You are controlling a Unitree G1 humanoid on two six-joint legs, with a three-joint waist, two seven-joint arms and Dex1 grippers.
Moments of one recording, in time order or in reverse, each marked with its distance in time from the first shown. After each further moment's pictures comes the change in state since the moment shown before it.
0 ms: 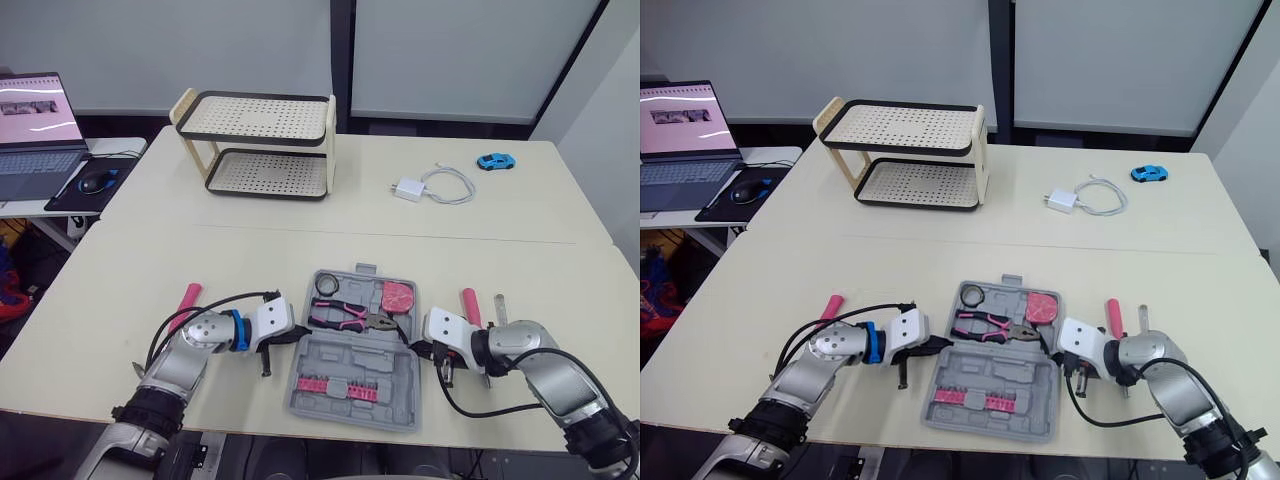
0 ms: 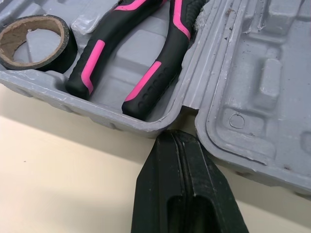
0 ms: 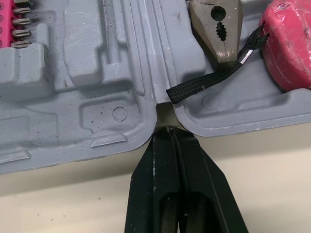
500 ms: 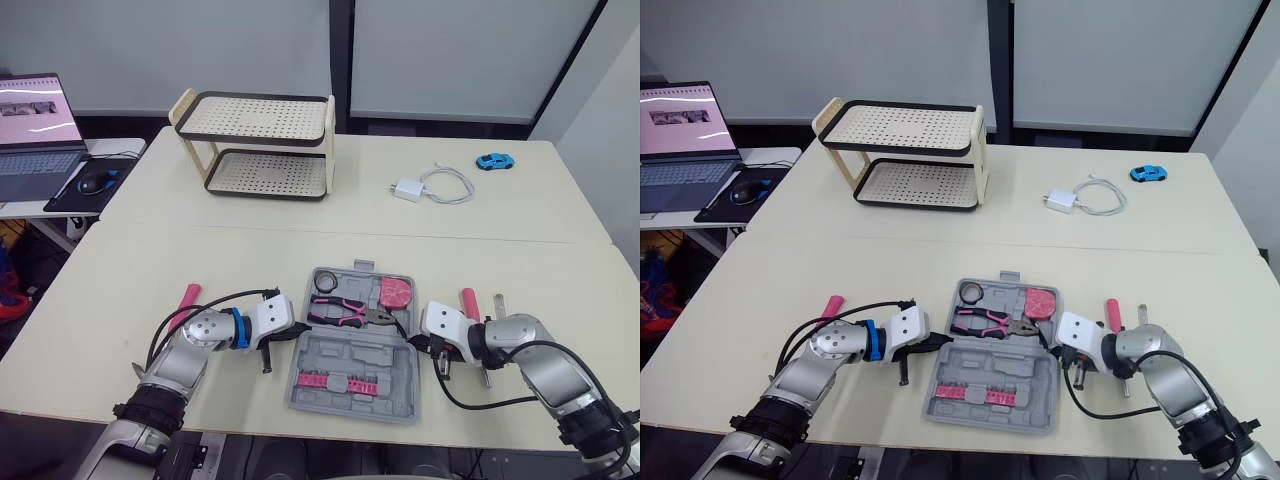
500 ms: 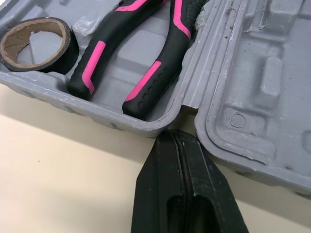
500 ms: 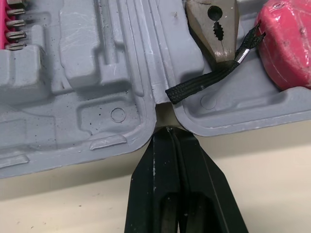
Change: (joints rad) left arm -0.008 0.000 0.000 0.016 0.003 -0.011 0.020; right arm -0.044 0.017 0.007 0.041 -0.013 0.000 -0.001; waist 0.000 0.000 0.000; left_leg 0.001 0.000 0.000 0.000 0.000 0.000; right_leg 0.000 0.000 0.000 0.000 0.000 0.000
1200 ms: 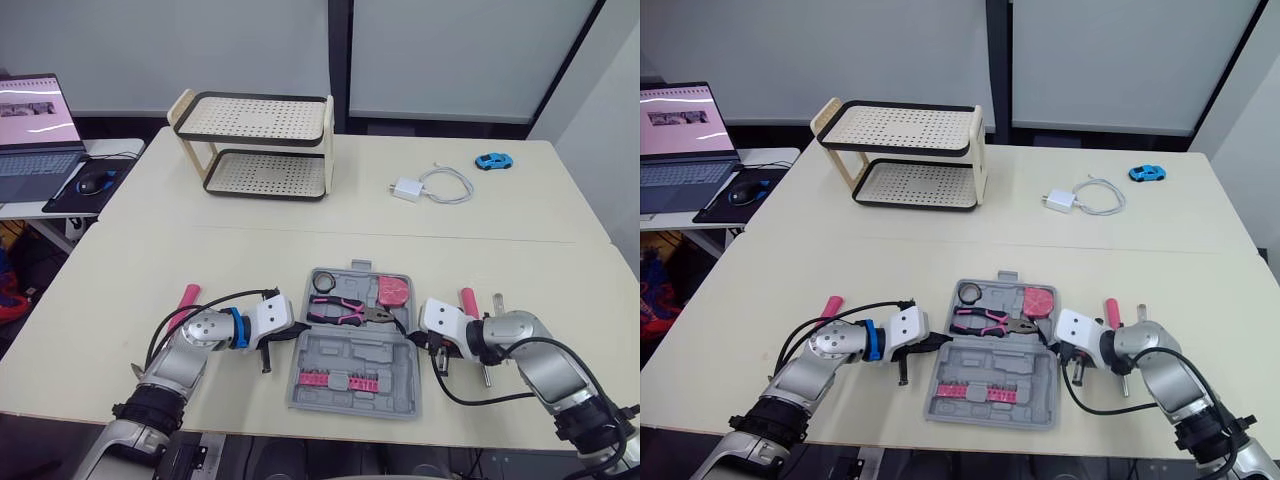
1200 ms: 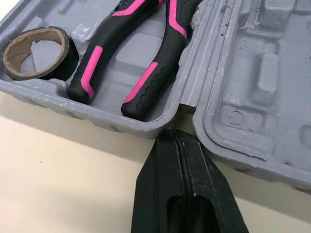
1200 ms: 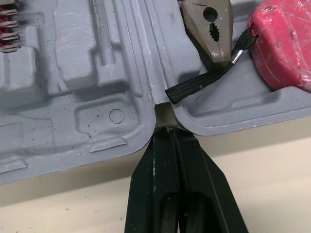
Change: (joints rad) left arm 0.002 0.014 0.001 -0.006 -0.001 0.007 -0.006; right arm -0.021 0.005 -0.001 0.008 -0.019 0.018 0.000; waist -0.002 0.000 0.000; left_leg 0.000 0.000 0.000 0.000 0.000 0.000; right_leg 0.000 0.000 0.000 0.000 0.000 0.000
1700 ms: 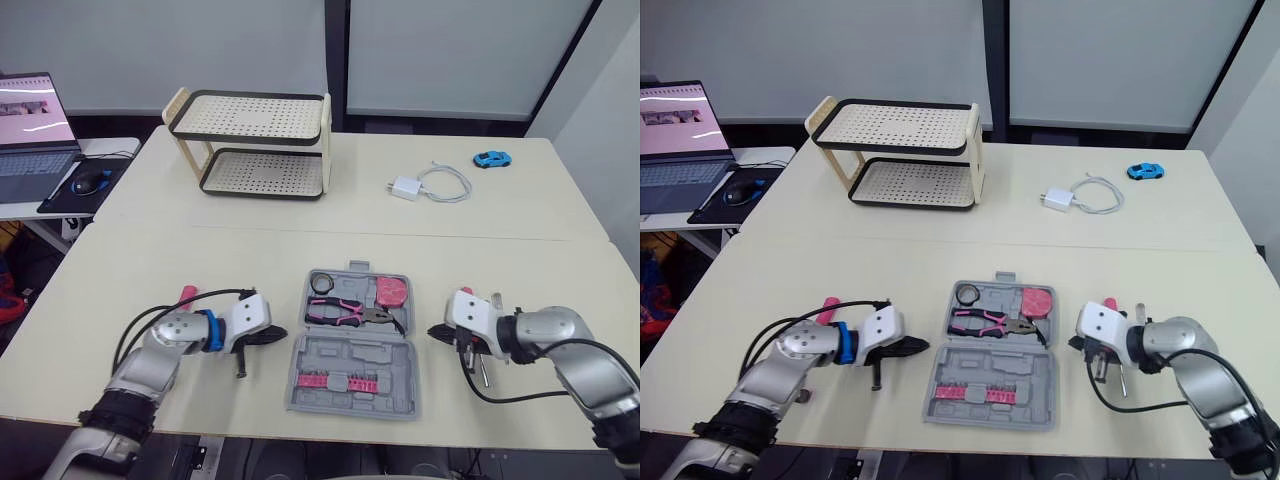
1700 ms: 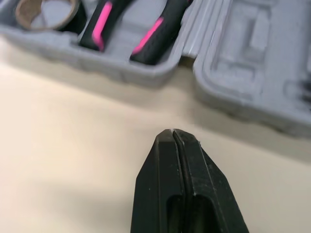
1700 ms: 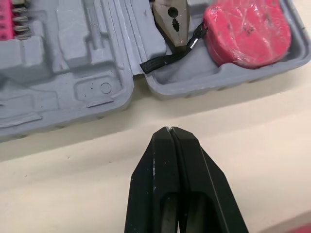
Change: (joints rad) left arm 0.066 0.157 0.088 -0.066 -0.094 0.096 -0.081; right arm 0.117 -0.158 -0.165 -0.175 0.104 0.001 0.023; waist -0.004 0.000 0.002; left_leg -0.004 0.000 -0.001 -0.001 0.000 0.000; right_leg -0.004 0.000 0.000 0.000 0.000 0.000
